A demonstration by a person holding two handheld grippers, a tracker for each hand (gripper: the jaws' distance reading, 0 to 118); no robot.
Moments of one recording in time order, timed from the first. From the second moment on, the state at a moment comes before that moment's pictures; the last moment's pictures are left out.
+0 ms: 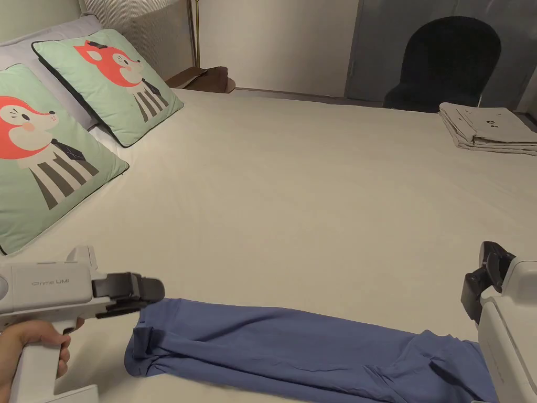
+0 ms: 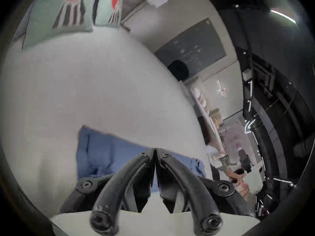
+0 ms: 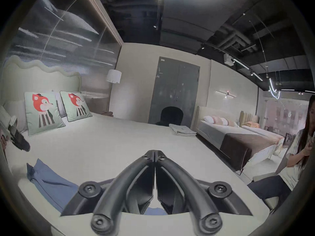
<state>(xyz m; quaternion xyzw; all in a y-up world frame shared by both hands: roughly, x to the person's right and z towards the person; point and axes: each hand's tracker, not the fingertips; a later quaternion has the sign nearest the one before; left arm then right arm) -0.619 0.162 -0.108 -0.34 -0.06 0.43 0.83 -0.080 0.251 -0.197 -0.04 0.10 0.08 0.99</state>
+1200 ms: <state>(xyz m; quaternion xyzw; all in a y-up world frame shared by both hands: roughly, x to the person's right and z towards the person) -0.619 0.116 -0.130 -0.42 -0.03 0.35 0.83 -0.080 0.237 -0.217 -0.08 0.08 0.10 0.99</state>
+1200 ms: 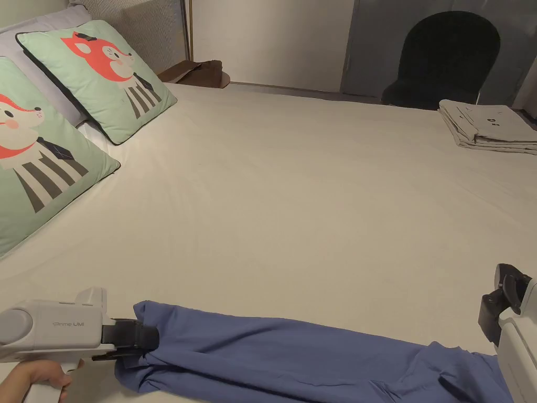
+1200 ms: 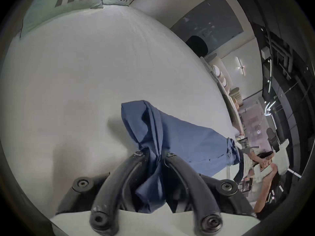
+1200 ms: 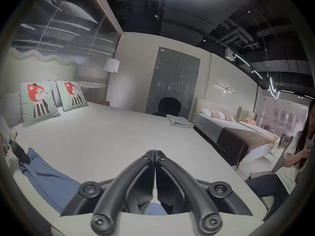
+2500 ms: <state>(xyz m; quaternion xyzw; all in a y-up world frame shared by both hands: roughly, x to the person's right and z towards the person) -0.392 0.127 -0.211 -0.49 -0.07 0.17 0.85 -0.035 0.247 -0.194 -0.07 0.08 0.08 0.99</state>
